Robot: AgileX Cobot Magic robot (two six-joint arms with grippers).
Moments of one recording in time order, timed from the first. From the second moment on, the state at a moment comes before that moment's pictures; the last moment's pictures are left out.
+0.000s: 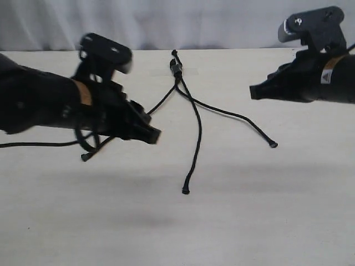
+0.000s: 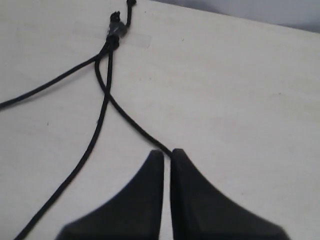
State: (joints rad) left arm -0.53 1.52 -0.84 -0.03 0.23 -0.06; right arm 0.26 1.41 -0.79 -0.30 0.13 0.28
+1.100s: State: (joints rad) left arm -0.70 2.11 -1.22 0.02 0.33 0.06; right arm 0.07 1.41 -0.60 -0.28 -0.02 0.28
